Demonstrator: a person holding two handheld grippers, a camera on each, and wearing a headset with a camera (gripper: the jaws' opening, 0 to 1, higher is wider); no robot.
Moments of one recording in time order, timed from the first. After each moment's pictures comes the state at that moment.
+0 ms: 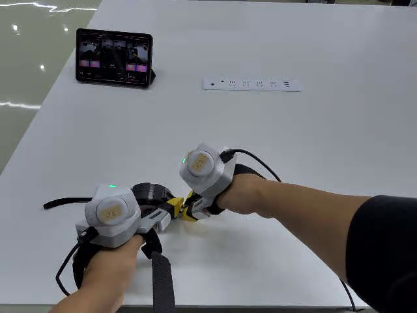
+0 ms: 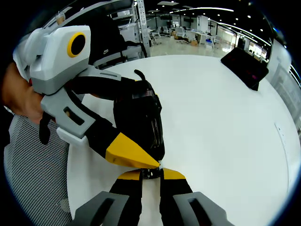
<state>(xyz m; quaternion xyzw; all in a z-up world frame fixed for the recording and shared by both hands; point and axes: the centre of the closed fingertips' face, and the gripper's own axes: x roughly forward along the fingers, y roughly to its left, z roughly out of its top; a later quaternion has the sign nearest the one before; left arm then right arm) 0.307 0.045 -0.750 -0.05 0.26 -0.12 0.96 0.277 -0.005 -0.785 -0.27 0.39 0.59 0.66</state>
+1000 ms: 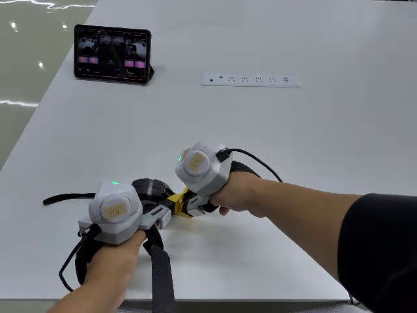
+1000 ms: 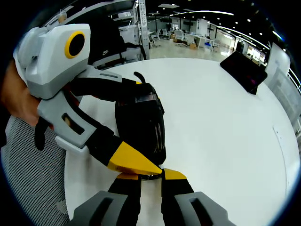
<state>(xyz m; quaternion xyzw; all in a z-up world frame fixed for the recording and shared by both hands) 0.309 0.044 -0.750 -0.03 0.26 -0.12 0.96 0.278 0.000 -0.783 -0.27 0.37 0.58 0.67</state>
